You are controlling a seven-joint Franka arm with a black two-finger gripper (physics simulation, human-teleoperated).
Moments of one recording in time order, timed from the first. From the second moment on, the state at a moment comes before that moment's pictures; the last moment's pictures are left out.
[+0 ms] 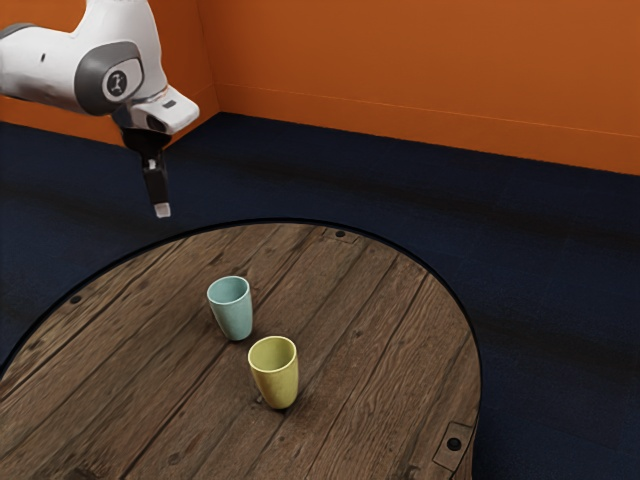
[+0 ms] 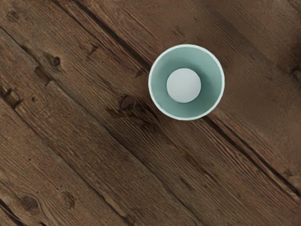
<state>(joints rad) -0.06 0.02 0.16 -1.78 0.11 1.83 0.88</state>
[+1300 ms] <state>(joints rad) -0.09 0.34 0.16 -1.76 0.09 2.04 0.94</state>
